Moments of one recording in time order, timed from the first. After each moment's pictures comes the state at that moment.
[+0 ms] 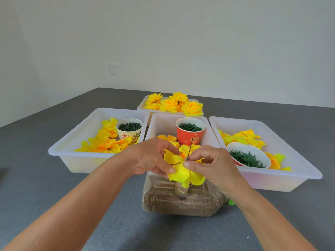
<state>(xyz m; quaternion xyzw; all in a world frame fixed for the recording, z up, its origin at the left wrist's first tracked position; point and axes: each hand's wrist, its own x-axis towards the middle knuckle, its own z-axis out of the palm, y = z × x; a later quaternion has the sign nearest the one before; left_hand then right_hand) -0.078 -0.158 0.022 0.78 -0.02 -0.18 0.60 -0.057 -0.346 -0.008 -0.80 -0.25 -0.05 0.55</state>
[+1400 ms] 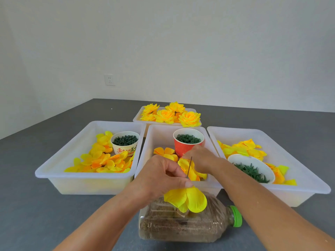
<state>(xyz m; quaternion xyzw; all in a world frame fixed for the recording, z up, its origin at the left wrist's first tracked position) -0.081 -0.184 0.012 0.82 -0.09 0.02 0.57 0.082 -0.323 -0.030 -0.95 -0.32 0.00 -0.03</state>
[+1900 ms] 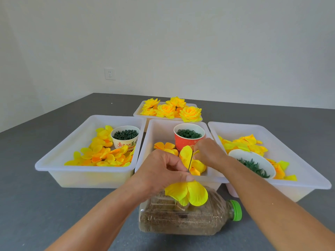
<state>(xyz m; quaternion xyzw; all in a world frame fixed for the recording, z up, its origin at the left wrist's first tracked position) -0.082 -0.185 0.011 0.81 -0.09 0.02 0.58 0.080 -0.333 -0.026 -0.97 -0.22 -0.06 0.09</state>
